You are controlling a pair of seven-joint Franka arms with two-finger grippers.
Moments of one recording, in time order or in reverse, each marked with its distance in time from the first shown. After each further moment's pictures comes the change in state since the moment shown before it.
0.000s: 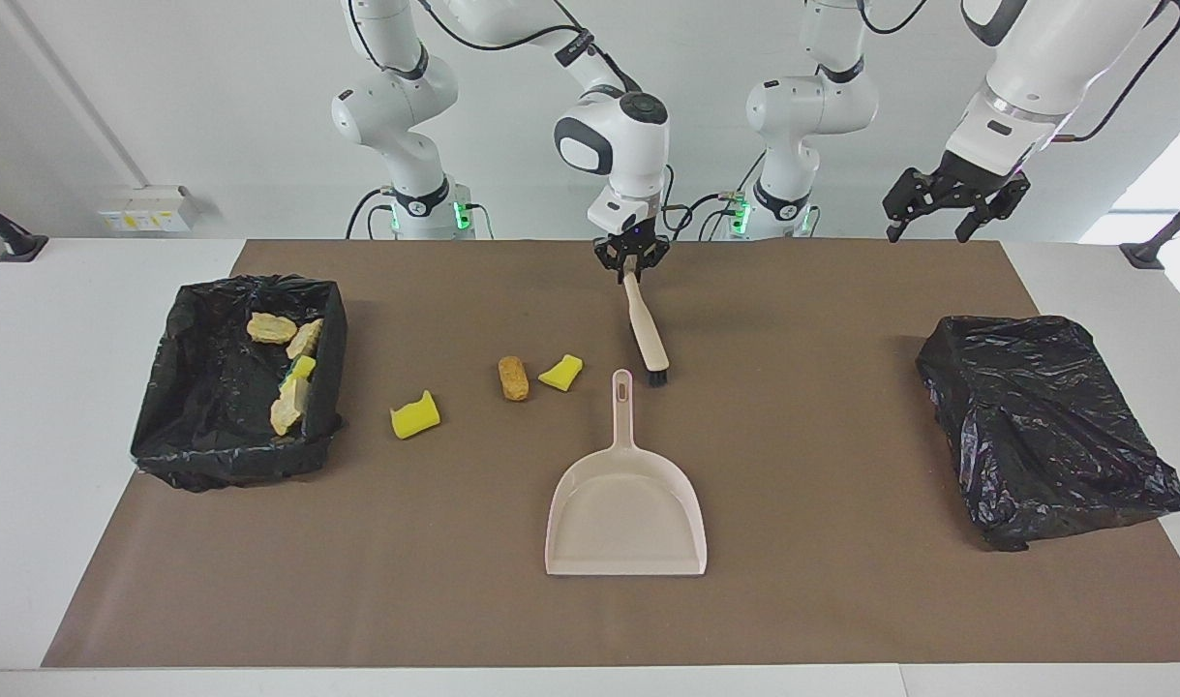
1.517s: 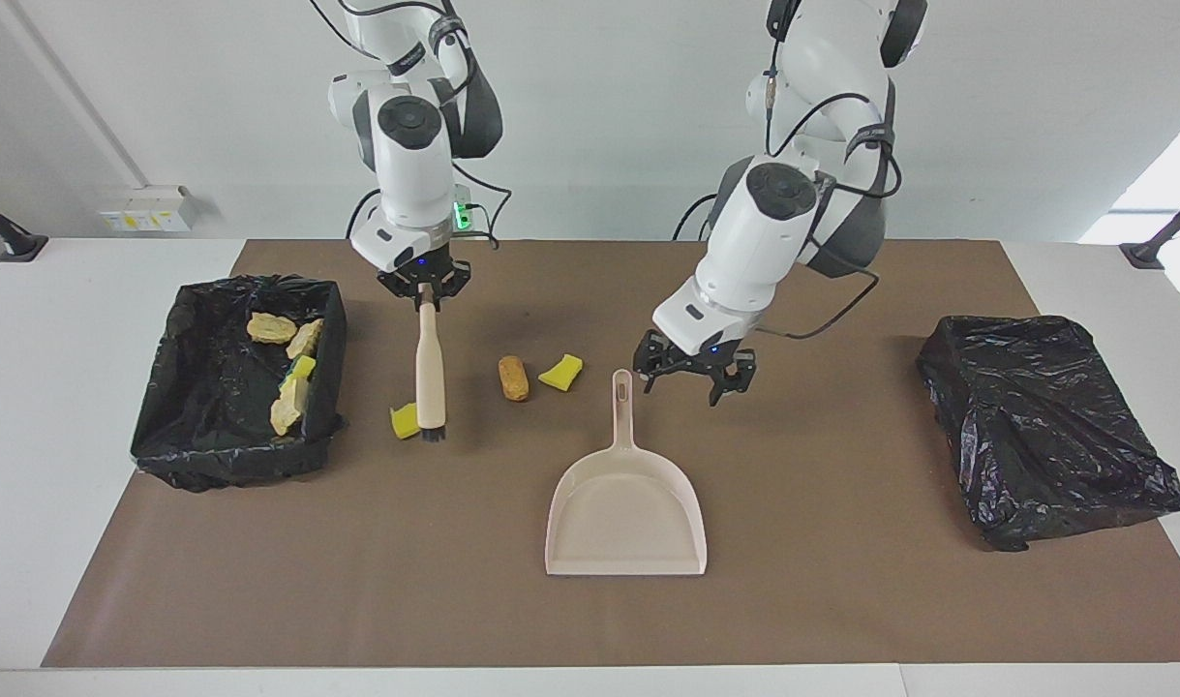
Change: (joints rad) left arm -0.444 0.589 -0.019 0.260 -0.070 0.506 -0.269; right arm -0.737 -0.244 -0.027 -0.013 -0.030 -0.333 -0.876
